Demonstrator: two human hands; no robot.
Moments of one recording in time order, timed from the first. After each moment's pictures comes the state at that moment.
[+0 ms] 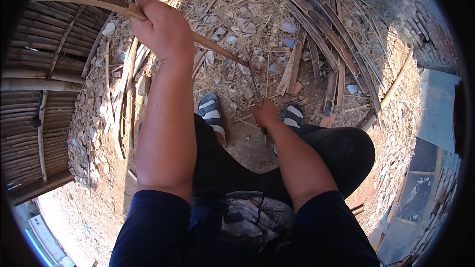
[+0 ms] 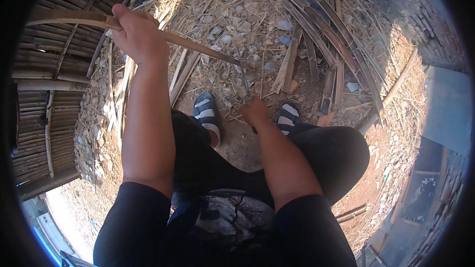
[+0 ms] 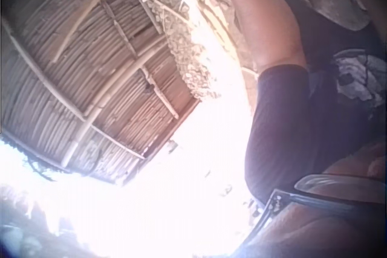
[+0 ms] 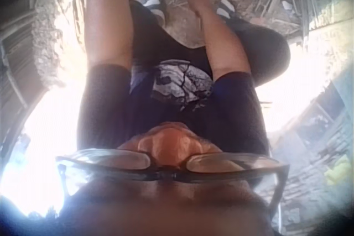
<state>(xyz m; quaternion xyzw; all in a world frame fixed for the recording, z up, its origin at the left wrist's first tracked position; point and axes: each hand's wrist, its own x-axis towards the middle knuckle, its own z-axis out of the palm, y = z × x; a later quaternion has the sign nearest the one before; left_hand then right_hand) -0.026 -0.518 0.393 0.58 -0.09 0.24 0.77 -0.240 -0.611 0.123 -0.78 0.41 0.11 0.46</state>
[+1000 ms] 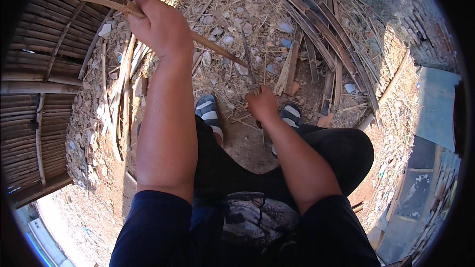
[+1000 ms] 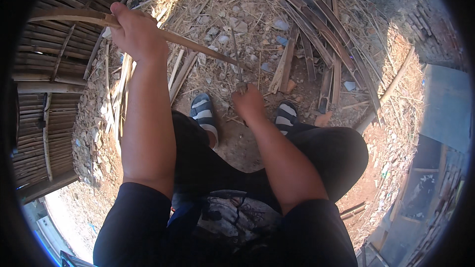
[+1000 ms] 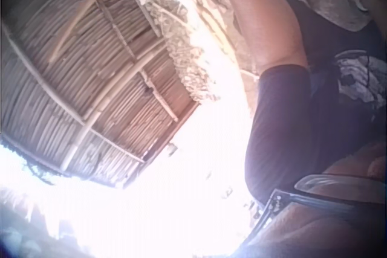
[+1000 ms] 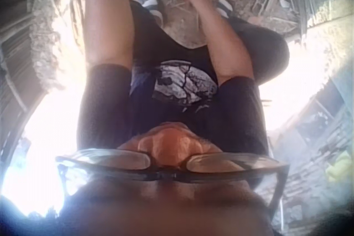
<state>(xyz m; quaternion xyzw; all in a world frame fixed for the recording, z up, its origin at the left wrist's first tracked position) -0.022 -0.523 0.388 0.57 -0.06 0.21 0.79 -0.213 -0.612 0.183 -0.77 0.40 0.00 0.50</state>
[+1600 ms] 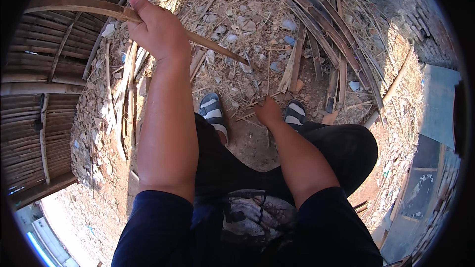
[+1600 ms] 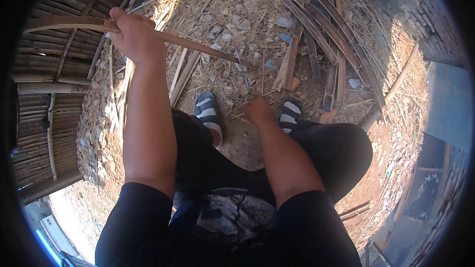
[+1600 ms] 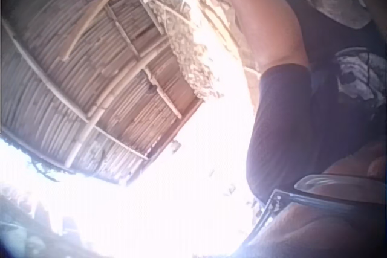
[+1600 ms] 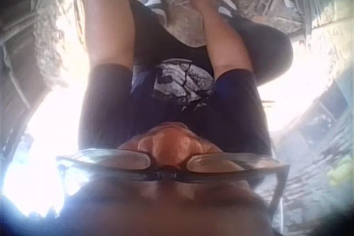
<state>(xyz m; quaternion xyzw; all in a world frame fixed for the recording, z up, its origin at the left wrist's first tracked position) -0.020 -0.509 0.387 0.58 -0.07 0.20 0.78 -0.238 -0.612 0.122 -0.82 0.41 0.14 0.39</state>
